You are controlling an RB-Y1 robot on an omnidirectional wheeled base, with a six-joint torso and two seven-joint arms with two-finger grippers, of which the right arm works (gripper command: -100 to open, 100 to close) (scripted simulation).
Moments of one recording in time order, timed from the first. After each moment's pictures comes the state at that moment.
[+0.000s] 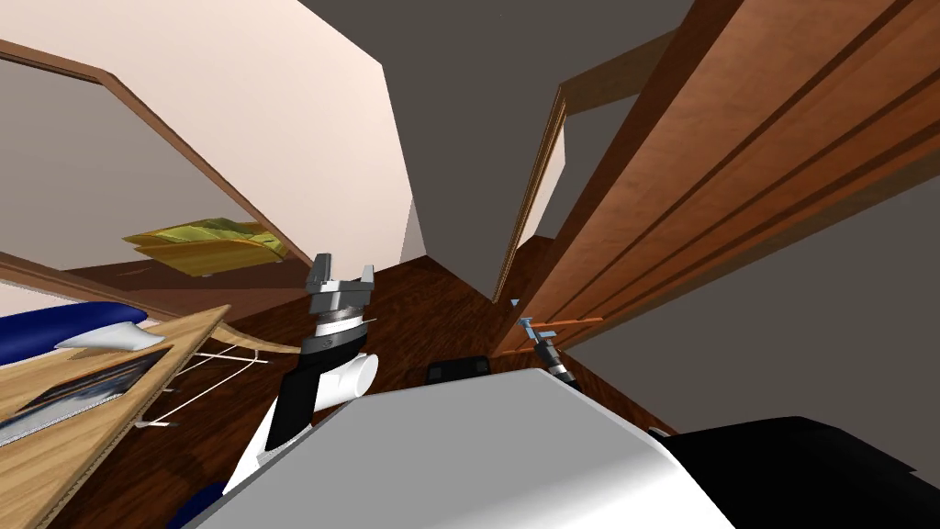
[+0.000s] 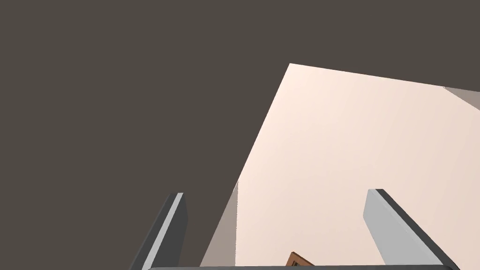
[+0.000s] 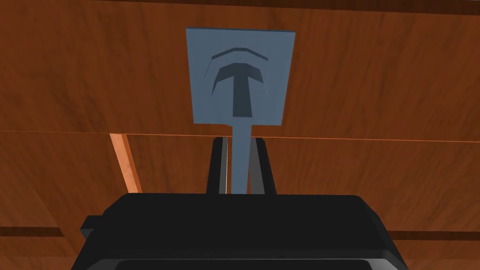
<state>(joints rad) 0.24 -0.59 0.47 -0.62 -0.51 -1.27 -0.30</state>
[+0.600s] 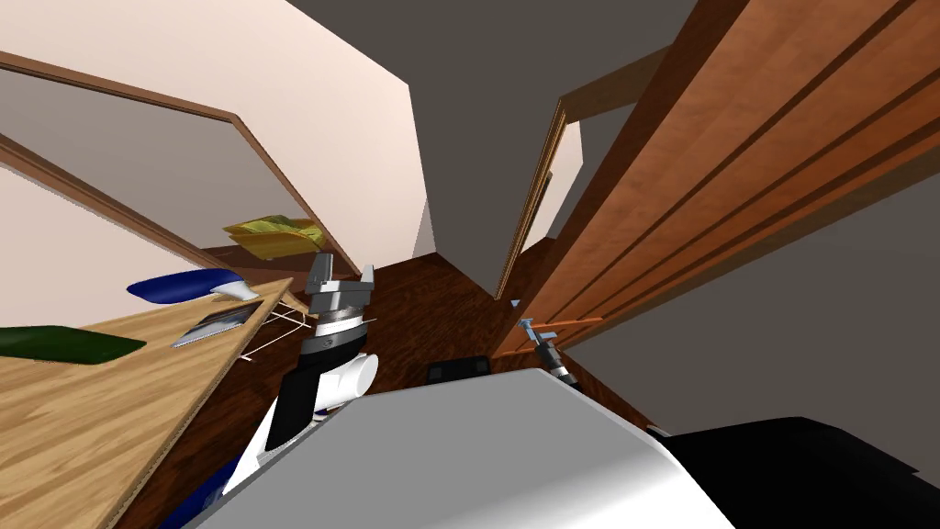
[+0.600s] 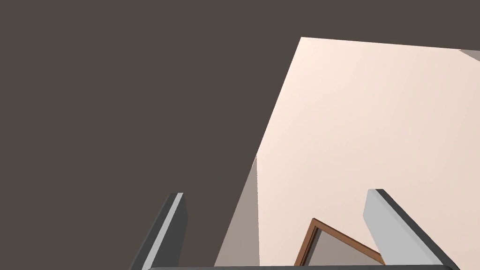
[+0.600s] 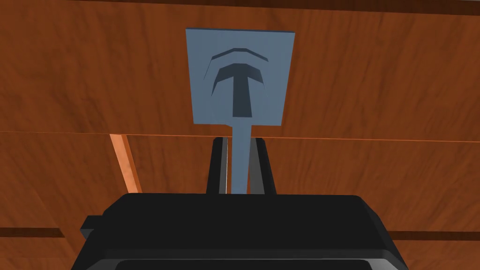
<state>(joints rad) 0.23 -0.60 0.50 -0.59 -0.52 -1.30 -0.31</state>
